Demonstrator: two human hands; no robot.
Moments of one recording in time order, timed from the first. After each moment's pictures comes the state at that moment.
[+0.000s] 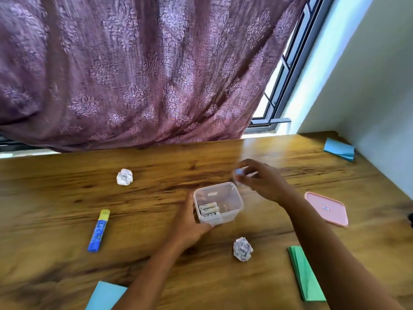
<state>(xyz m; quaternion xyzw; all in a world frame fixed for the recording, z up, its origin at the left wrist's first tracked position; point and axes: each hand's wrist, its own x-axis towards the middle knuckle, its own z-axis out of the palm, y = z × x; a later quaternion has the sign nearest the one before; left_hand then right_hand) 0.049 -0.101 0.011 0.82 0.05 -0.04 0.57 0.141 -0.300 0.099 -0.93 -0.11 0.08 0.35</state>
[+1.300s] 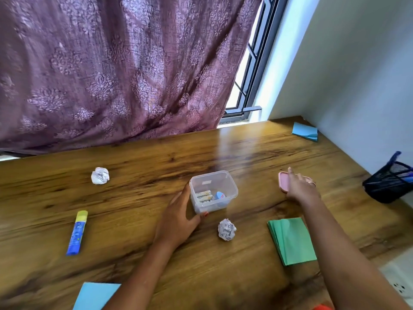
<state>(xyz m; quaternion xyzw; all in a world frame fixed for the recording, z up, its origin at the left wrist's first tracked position) 0.045 -0.107 -0.011 0.91 -0.07 0.05 0.41 0.112 -0.435 0.046 -0.96 0.22 0.16 0.06</state>
